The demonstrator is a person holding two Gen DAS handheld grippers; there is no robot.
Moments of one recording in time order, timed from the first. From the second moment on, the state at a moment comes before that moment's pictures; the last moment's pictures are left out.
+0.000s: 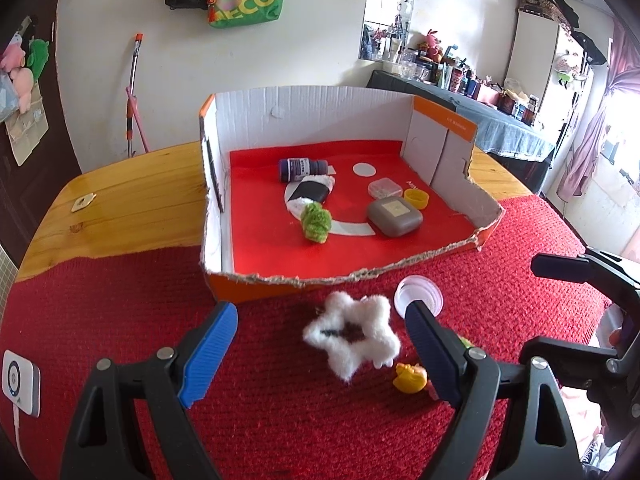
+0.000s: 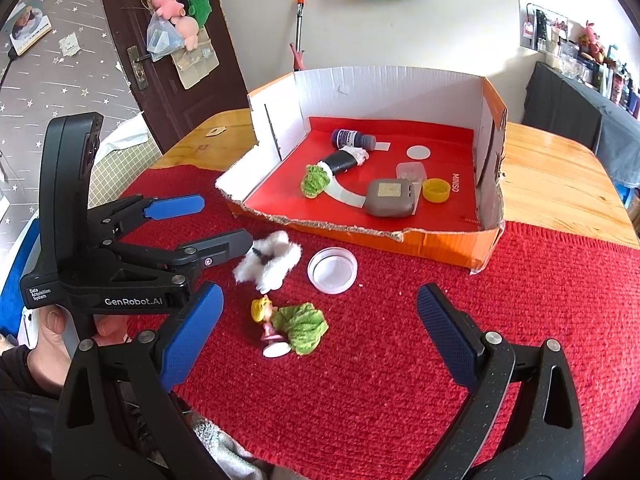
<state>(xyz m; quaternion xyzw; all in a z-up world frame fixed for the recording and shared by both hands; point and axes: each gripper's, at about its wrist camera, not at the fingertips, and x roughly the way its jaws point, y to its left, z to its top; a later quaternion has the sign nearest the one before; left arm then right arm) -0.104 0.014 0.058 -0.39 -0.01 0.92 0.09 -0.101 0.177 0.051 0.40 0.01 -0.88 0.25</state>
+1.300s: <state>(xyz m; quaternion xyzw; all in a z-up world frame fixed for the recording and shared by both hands) -0.121 0.025 0.016 -0.44 -0.01 0.89 0.11 -0.105 0.164 0.000 0.44 0.03 -0.86 0.26</state>
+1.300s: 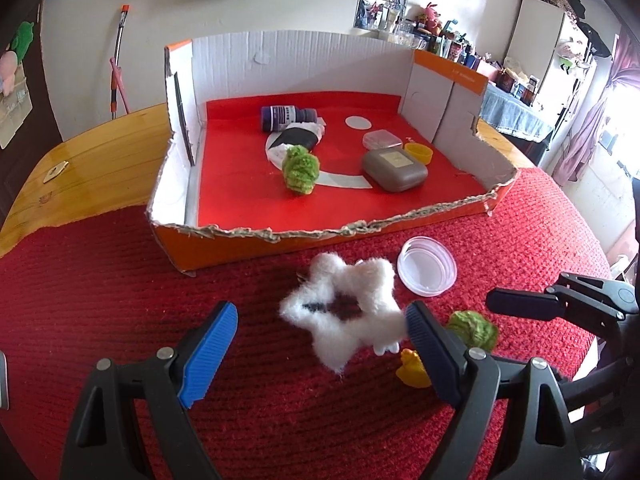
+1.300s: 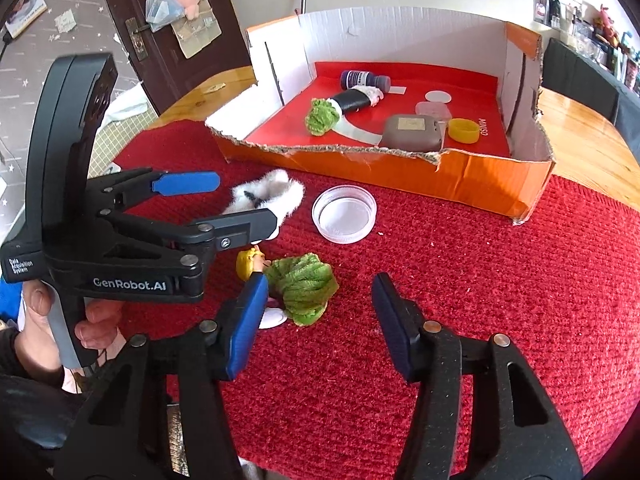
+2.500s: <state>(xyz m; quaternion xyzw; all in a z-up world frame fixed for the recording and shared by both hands) -0.109 0.019 0.026 -0.42 -0.01 0.90 0.10 -0.102 0.175 0.016 0.42 -0.01 -0.87 0.27</state>
